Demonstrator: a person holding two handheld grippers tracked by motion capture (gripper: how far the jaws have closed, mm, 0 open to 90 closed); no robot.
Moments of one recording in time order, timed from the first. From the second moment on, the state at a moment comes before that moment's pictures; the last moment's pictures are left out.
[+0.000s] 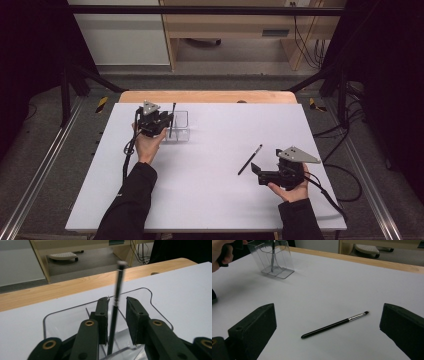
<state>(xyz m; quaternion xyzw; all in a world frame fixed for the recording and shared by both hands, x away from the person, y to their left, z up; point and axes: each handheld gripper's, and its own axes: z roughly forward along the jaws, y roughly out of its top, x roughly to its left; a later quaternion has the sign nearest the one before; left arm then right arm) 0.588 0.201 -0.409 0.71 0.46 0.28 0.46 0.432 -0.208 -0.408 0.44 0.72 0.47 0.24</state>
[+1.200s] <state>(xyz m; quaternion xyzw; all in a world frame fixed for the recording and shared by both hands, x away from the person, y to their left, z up) 0.495 0.224 -0.386 0.74 0.39 0.25 0.48 0.431 -0.208 -0.403 0.45 0.72 0.48 0.24</state>
